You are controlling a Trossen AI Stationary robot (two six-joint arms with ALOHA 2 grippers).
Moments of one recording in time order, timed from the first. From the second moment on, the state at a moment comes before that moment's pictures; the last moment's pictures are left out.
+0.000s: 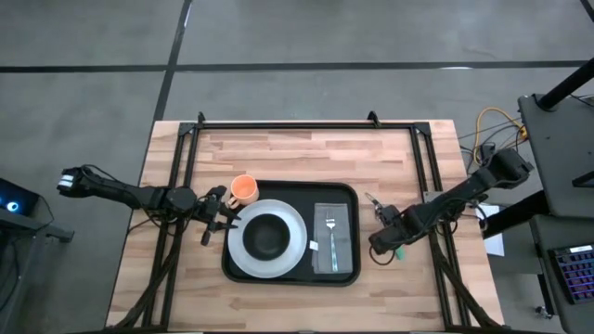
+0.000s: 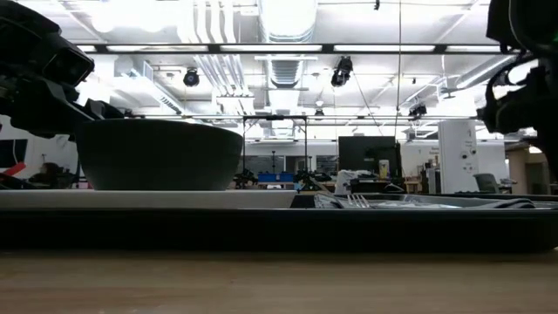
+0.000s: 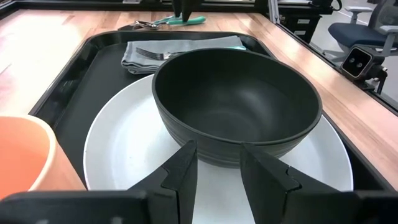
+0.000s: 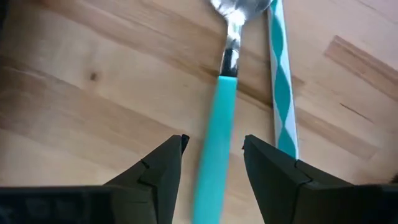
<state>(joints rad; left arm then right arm) -0.17 0.41 0.01 0.02 0.03 -0.06 0.47 1.37 0.66 -0.86 0.02 1.62</state>
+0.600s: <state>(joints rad) -0.17 0.41 0.01 0.02 0.03 -0.06 0.47 1.37 0.56 -0.71 0.02 1.68</state>
